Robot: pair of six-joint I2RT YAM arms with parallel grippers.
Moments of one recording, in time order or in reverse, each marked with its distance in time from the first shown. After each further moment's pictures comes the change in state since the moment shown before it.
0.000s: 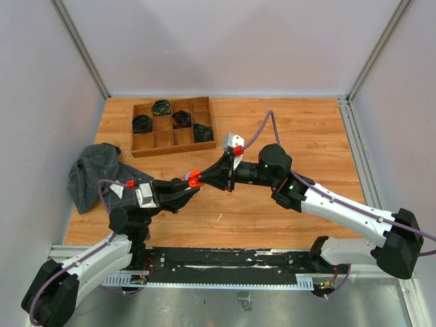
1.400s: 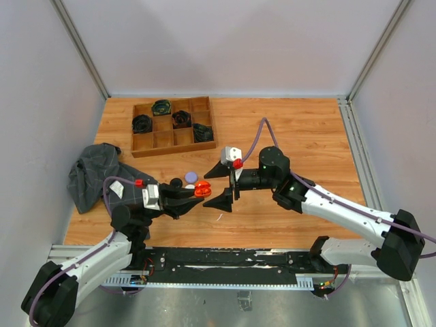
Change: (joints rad) left arm 0.000 -0.023 0.000 -0.098 0.145 -0.037; right arm -0.034 -0.023 -0.058 -0.063 -0.182 -0.134
